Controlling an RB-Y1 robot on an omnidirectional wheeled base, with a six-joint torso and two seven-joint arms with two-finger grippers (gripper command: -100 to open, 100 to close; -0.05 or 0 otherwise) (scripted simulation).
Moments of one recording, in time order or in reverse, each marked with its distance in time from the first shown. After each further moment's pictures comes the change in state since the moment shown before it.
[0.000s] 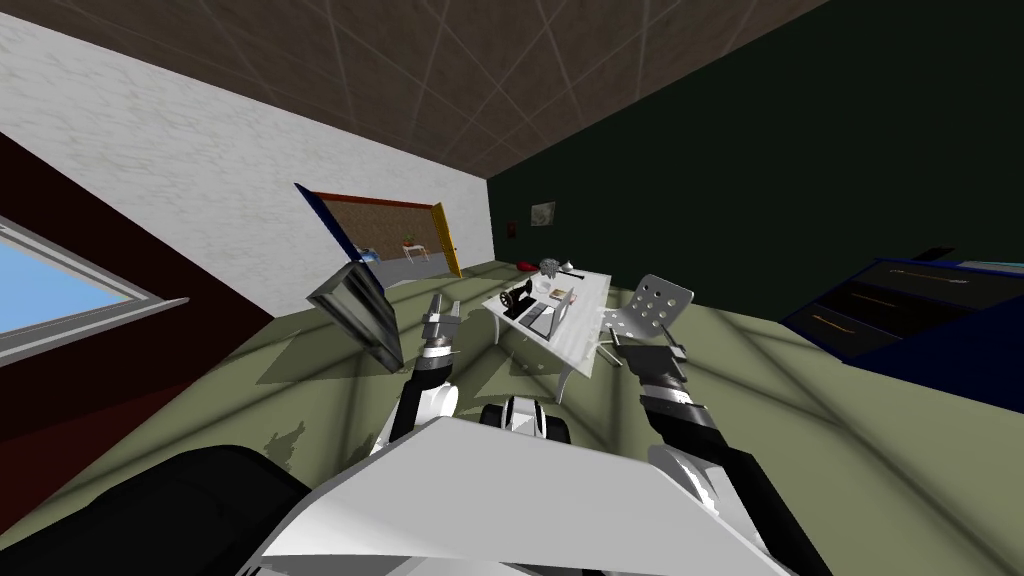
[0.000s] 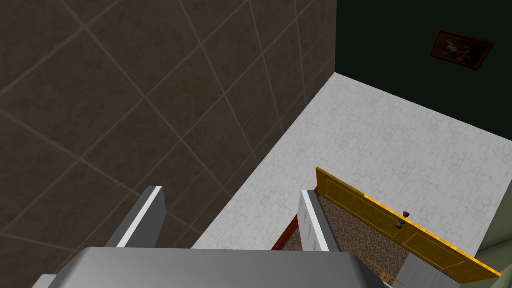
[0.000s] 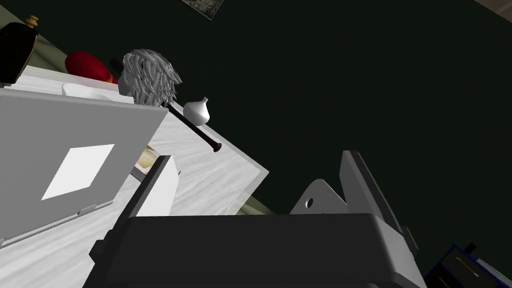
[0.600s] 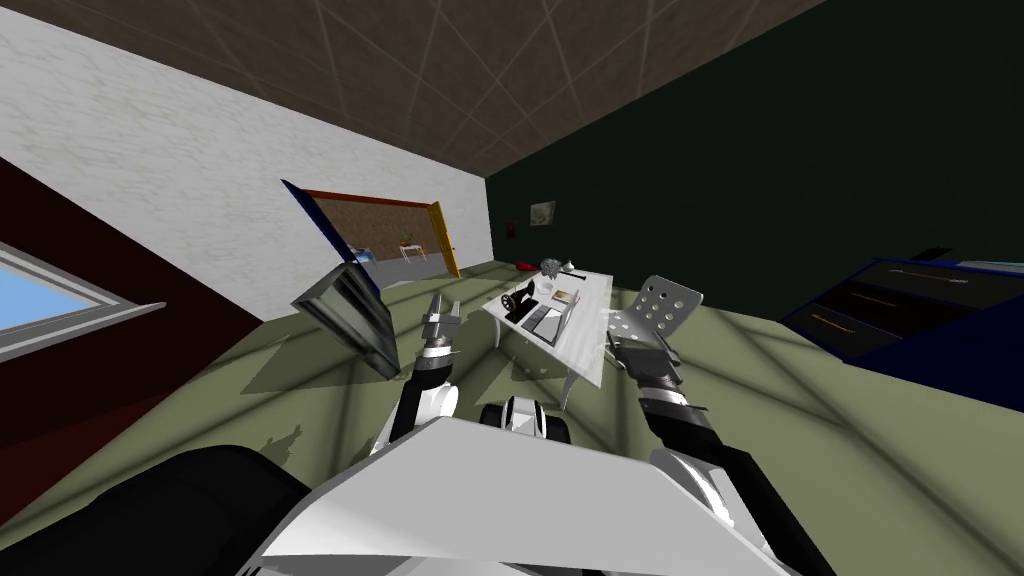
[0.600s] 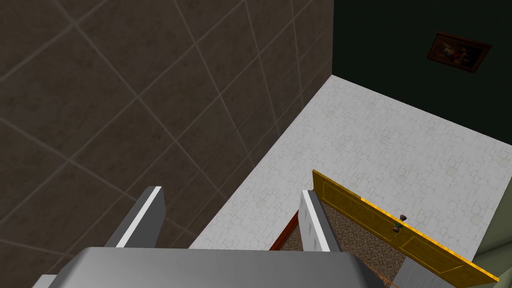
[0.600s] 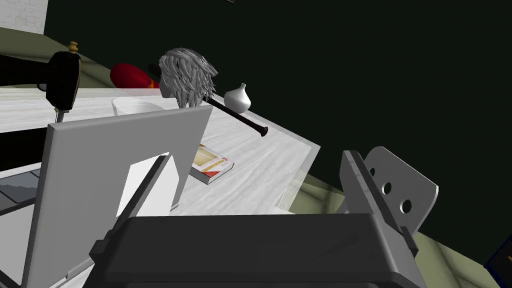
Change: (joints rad) left arm 0.000 0.000 0.000 0.000 0.000 0.000 0.000; right arm 0.015 -0.003 0.005 0.005 -0.109 0.061 -0.135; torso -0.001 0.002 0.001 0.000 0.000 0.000
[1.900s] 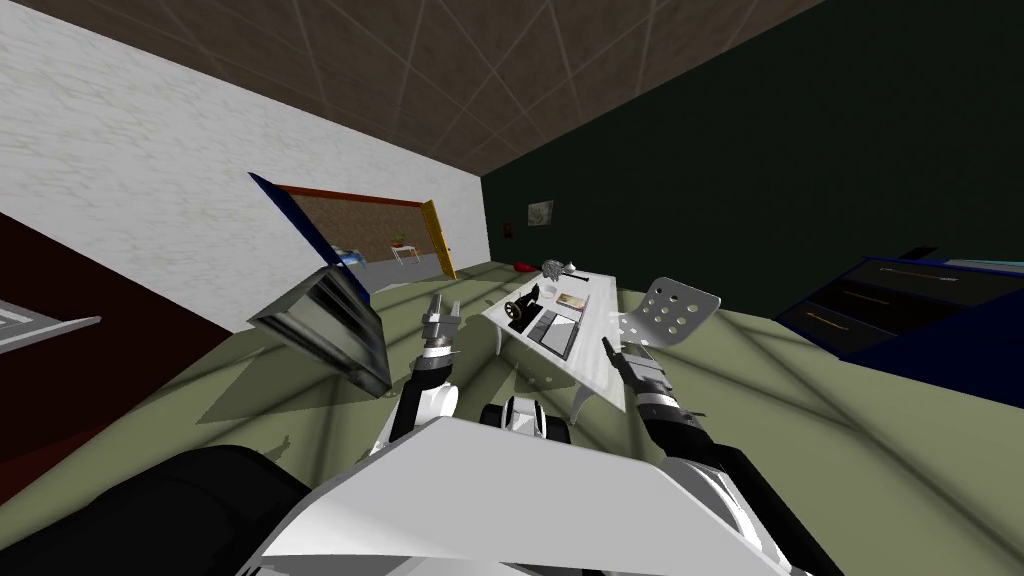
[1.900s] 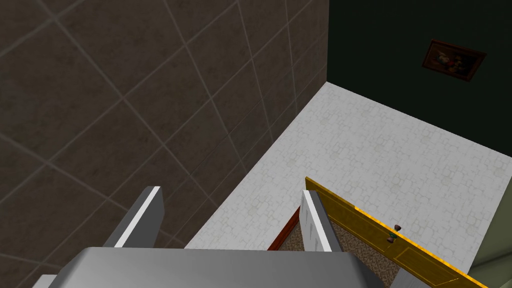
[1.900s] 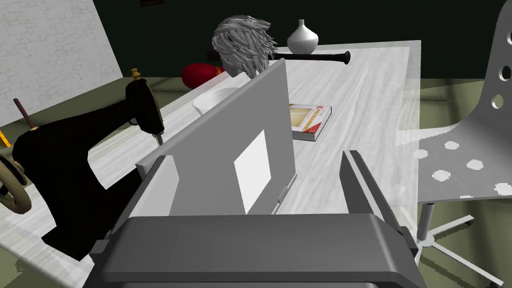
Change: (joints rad) left arm 0.000 0.000 0.000 0.000 0.000 0.000 0.000; right arm 0.025 -0.001 -0.010 0.023 -0.254 0.144 -0.316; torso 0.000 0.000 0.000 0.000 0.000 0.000
